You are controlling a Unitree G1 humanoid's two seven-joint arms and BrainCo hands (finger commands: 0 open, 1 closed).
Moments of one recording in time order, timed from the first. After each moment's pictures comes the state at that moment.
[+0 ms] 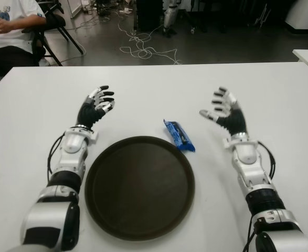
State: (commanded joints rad) left arm -0.61 0.17 0.11 1.03 -0.01 -0.51 -0.17; right arm -0.39 -0.12 -0.03 0.56 -0.16 -0.37 -0.12
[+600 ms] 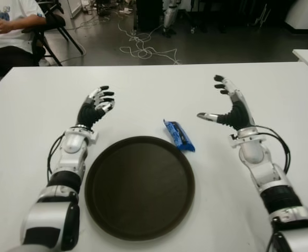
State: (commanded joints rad) left arm -0.60 0.17 0.11 1.02 -0.01 -0.50 -0.15; right arm -0.44 -0.34 0.18 0.43 -0.68 -0.36 -0.25
